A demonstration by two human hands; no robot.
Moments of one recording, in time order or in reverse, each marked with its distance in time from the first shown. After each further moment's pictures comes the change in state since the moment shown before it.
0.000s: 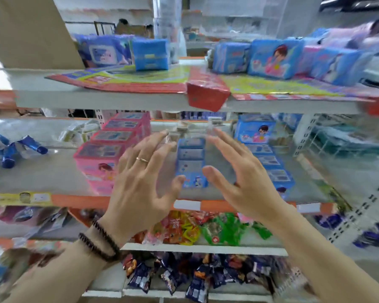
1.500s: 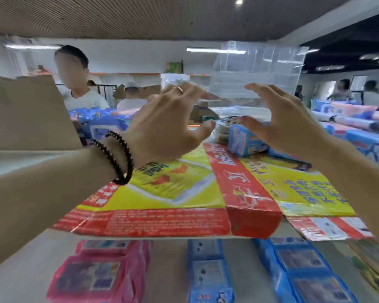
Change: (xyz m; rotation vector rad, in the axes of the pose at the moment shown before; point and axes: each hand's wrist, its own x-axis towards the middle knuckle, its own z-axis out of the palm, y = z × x) left_hand 0.310 -0.094 -0.046 0.061 -0.069 0.166; right_hand 0.298 0.050 -0.095 -0.491 0.219 -0.062
